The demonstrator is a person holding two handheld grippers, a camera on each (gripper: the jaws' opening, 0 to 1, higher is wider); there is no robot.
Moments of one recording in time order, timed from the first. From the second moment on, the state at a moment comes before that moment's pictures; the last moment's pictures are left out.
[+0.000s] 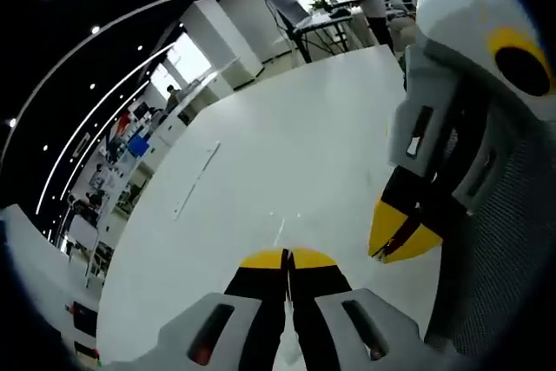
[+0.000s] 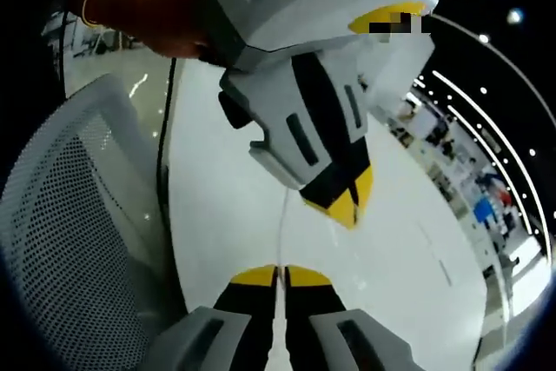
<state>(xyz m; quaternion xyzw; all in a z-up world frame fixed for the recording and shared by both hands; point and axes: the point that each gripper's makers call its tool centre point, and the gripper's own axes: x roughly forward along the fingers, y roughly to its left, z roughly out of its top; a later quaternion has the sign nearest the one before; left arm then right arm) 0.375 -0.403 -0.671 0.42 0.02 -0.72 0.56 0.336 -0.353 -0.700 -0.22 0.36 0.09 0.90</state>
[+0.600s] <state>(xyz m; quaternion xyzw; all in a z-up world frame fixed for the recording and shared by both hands) 0.383 -0.382 -0.716 0.44 0.05 -0.71 0.55 0.299 -0.361 -0.690 -0.05 0.36 0.03 0.93</state>
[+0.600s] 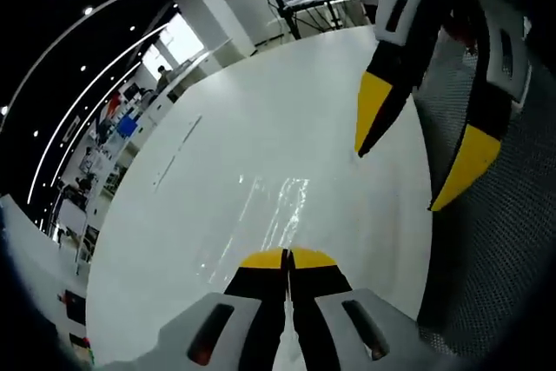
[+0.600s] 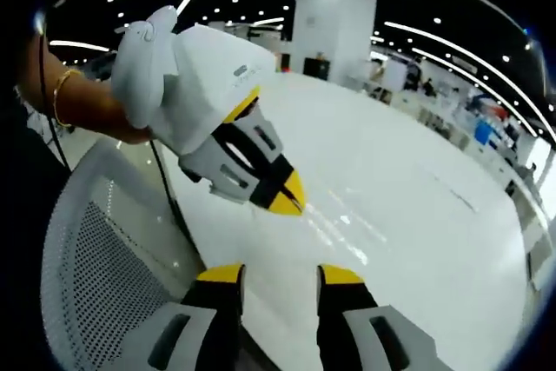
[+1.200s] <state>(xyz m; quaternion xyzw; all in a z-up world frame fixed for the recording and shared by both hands) 0.411 -0.413 -0.739 0.45 0.07 -0.70 0.54 0.268 -0.418 -0.704 0.03 0.38 -0.05 0.92</state>
